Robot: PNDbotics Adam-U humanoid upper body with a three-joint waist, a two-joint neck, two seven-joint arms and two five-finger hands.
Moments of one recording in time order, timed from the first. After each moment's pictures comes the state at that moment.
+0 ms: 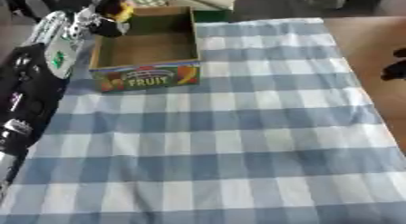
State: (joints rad) left arm -1.00 0.46 -0.10 -0.92 -0.94 -0.03 -0.04; right arm -0.33 -0.44 0.04 -1.70 -0.25 -0.20 -0.02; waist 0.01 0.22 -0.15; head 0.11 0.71
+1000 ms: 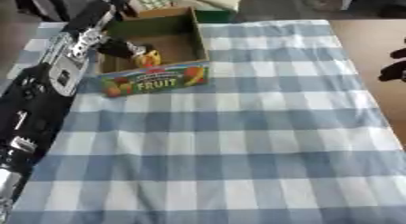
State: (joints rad) left arm -0.84 0.50 -0.05 -1.19 -0.62 -0.05 -0.02; right arm -0.33 -0.44 0.04 -1.70 -0.25 -0.21 -0.01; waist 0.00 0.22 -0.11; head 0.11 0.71
